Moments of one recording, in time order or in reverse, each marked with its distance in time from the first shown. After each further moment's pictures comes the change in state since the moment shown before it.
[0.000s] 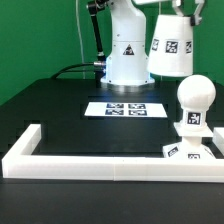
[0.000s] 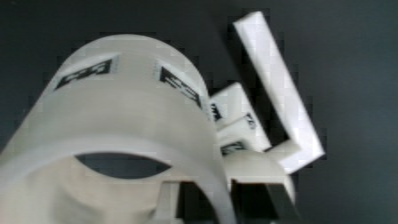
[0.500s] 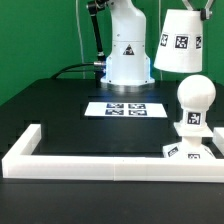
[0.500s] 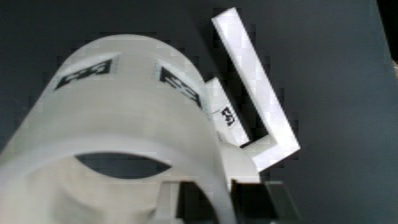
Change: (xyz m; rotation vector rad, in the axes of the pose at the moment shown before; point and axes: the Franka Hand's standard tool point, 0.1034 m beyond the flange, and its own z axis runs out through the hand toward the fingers) arm 0.003 -0.003 -0.001 0.001 -0.001 -0.001
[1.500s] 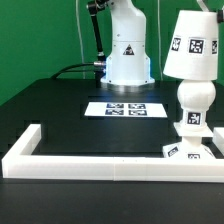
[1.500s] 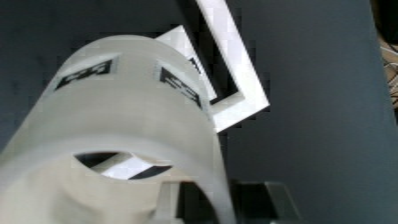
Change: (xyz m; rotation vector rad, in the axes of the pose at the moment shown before) arm 0.049 -0.039 0.009 0.001 0.044 -0.031
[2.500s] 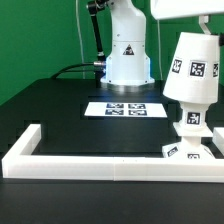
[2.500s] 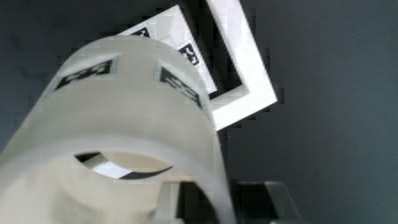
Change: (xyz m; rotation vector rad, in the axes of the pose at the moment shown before) arm 0.010 -0.001 0.031 -0.015 0.014 -0.023
